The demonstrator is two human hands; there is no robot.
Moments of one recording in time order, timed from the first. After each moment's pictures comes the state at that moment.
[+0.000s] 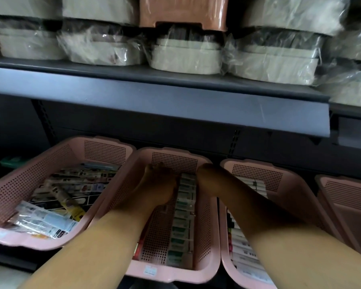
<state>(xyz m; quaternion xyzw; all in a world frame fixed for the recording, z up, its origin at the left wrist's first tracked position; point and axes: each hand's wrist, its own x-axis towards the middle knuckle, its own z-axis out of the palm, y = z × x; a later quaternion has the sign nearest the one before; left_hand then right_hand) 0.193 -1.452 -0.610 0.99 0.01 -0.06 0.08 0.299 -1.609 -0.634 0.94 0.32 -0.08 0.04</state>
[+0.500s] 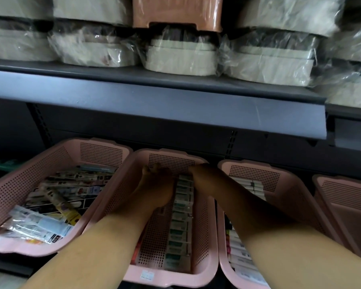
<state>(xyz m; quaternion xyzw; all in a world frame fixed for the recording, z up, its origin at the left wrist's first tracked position) 0.218 -1.441 -0.640 0.99 0.00 -0.06 0.08 0.311 -1.604 -0.653 0.94 0.34 0.00 0.02</state>
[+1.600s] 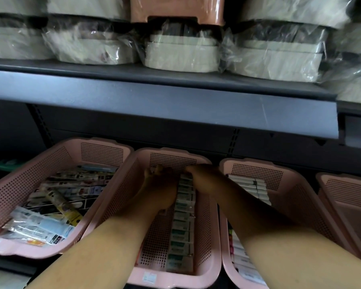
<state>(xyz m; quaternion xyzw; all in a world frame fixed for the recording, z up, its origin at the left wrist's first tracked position) 0.220 -1.447 -0.646 0.99 -0.01 -0.07 0.09 0.312 -1.591 -0.654 0.94 0.24 -0.13 -0.19</state>
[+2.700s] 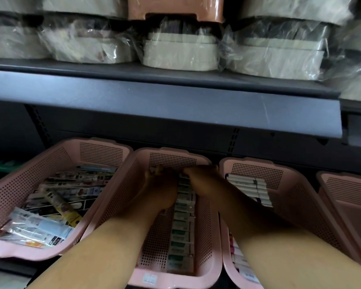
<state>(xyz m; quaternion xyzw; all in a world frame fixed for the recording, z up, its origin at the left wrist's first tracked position) 0.229 -1.446 -0.655 0.99 0.01 -0.07 0.08 0.290 -1.585 -0.639 0.95 0.19 -0.14 -0.19</state>
